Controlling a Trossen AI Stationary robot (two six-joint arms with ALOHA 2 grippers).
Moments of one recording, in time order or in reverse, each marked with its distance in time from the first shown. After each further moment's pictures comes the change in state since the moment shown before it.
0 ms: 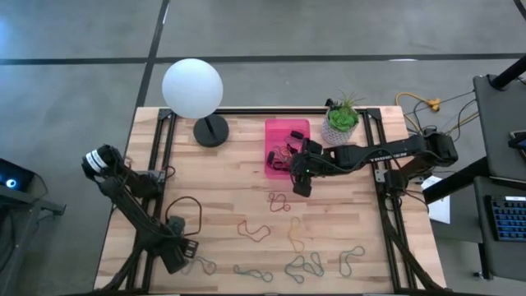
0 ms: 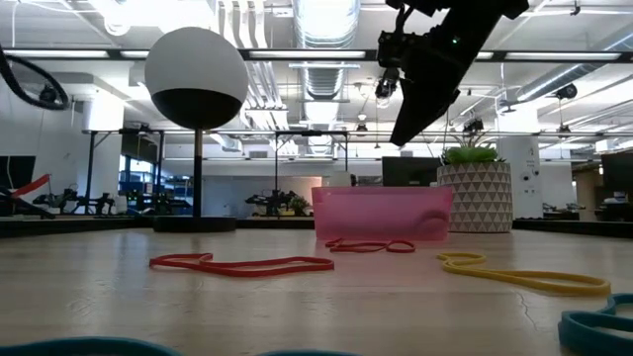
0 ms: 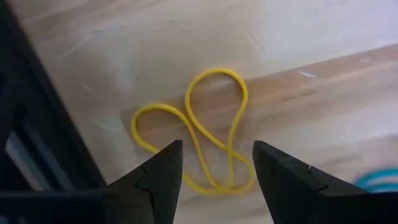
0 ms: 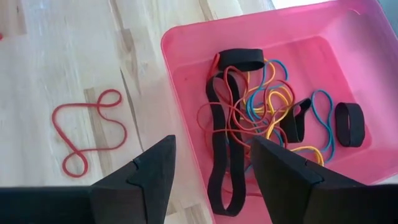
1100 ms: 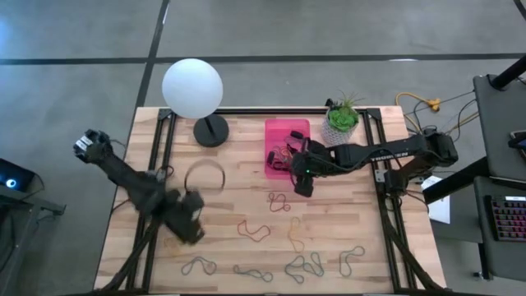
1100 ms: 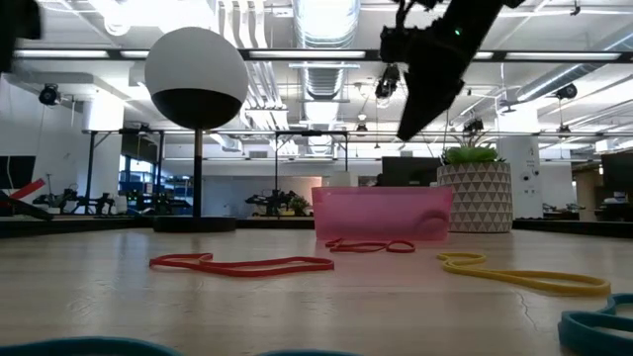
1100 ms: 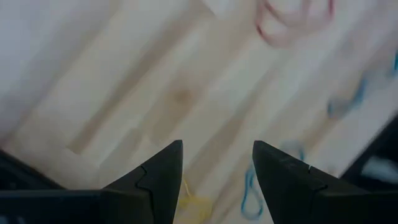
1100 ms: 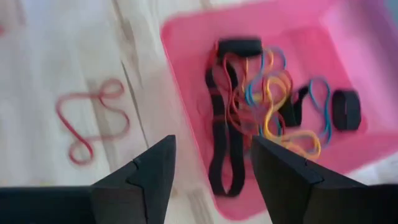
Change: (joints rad) left arm 0.321 -0.247 0.340 -0.410 -0.240 0.938; right arm 0.002 -0.001 0.046 -0.095 -0.001 0.040
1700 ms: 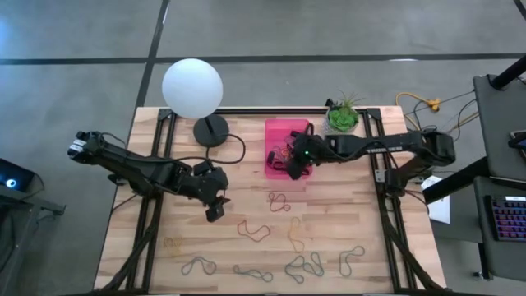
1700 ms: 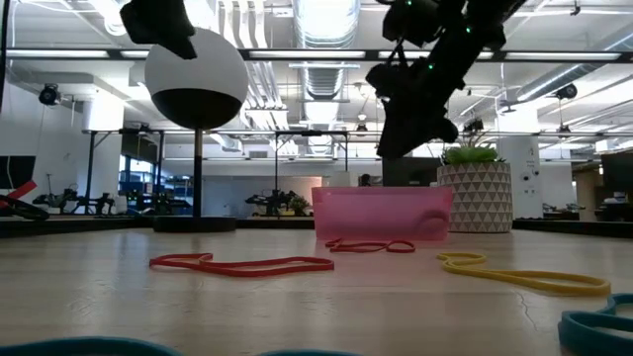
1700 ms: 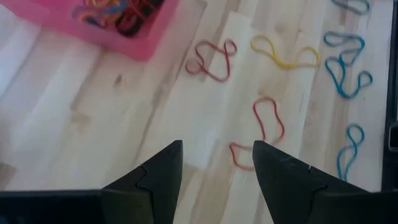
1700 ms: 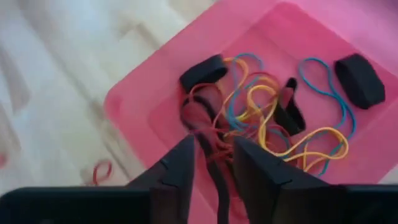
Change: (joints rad) left arm 0.326 -0.046 0.011 0.336 -0.134 0.729; right arm -0.175 0.003 -0.114 0.257 -0.098 0.302
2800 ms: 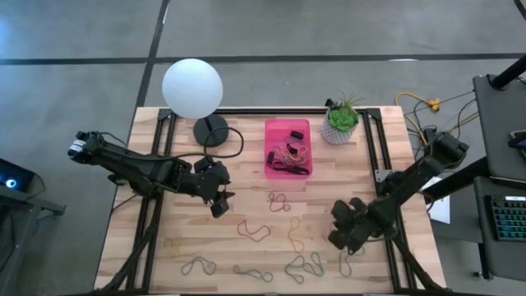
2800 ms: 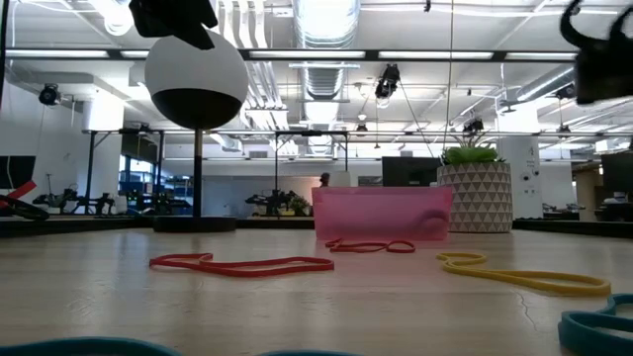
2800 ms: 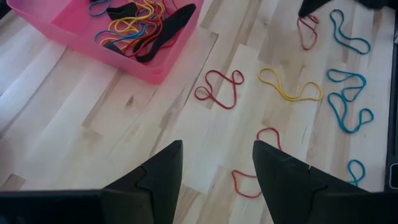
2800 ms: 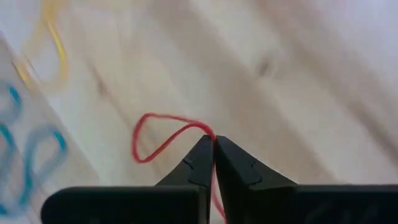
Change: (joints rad) left arm 0.014 0.000 0.026 0.036 -0.078 -0.031; right arm 0.909 -0.084 -0.275 -0.227 0.134 0.861
